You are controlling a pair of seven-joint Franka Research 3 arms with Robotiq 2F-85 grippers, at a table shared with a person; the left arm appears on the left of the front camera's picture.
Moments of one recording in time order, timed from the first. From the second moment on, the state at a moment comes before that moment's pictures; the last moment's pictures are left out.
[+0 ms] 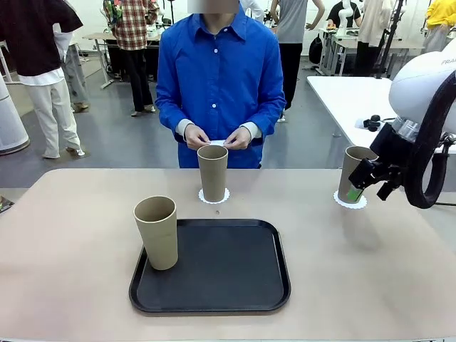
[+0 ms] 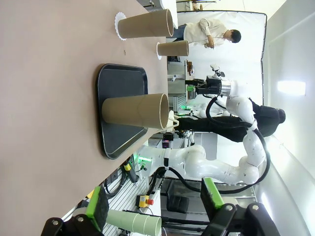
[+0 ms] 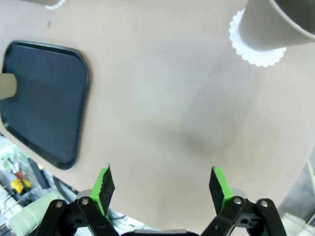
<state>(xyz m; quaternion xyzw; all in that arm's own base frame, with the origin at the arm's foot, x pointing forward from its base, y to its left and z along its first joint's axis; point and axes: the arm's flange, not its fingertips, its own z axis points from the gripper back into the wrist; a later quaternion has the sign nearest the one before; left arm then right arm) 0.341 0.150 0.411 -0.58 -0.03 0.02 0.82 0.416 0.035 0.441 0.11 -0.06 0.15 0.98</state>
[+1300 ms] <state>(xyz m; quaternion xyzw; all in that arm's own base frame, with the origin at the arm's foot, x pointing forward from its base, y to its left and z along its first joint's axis) 0.340 0.150 0.410 -0.58 -0.03 0.02 0.82 0.409 -0.217 0.344 0.63 -0.04 0.04 0.78</state>
